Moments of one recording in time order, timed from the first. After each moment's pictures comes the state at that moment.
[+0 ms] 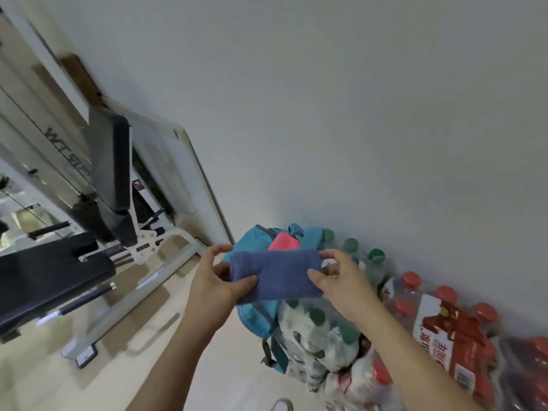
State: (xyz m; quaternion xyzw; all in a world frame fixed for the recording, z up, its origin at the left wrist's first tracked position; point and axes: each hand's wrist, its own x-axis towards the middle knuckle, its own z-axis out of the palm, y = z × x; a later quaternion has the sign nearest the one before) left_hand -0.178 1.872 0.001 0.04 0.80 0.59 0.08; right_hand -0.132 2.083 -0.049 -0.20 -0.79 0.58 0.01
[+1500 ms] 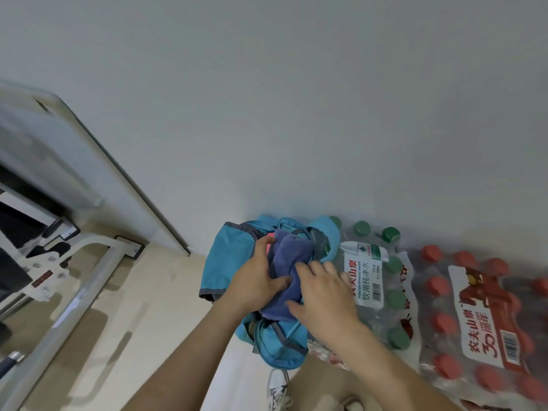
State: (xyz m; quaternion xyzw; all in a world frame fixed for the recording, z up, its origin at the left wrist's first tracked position) left_hand -0.365 1.902 -0.127 0.35 0.83 0.32 0.28; right_hand -0.239 1.993 -0.101 -0.25 -0.96 0.13 -0.05
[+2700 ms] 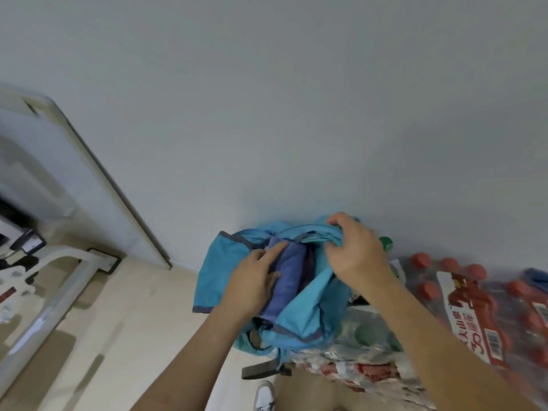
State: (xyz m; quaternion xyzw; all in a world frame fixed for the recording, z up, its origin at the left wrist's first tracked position) left_hand -0.387 1.891 -0.146 0.46 0.83 0.28 0.16; right_hand -0.271 2.028 -0.027 -0.37 -0.89 0.25 0.10
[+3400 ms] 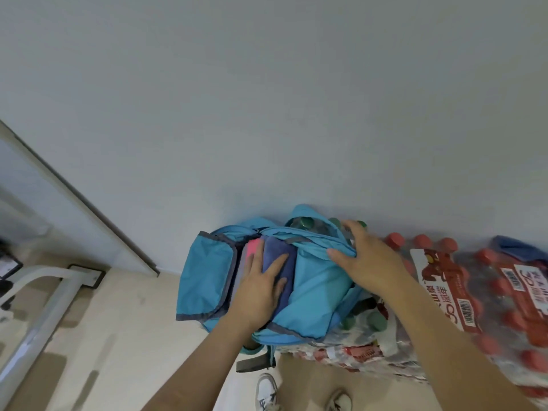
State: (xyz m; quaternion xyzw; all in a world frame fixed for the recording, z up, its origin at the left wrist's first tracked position) left_hand -0.344 1.918 -0.172 0.51 0.82 0.24 0.13; right_hand -0.199 2.076 -0.054 -0.44 -0.86 0.24 -0.05
